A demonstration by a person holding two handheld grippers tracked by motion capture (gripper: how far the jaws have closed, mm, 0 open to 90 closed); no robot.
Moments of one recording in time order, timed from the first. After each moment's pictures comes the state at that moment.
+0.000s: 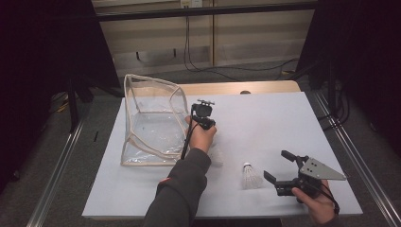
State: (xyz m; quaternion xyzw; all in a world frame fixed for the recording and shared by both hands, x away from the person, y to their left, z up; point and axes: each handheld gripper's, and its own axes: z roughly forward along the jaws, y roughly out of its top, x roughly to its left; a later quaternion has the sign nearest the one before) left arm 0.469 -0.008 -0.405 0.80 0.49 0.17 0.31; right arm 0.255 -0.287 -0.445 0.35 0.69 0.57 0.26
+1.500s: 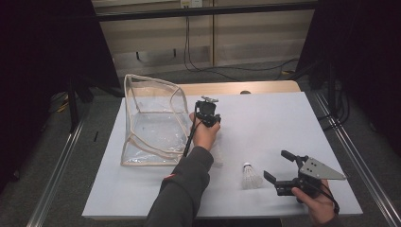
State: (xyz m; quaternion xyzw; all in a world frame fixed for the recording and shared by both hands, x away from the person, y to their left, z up) left arm 0.482 -0.020 -0.412 0.79 0.46 0.18 0.36; right arm 0.256 -0.287 -0.446 0.35 0.69 0.57 0.26
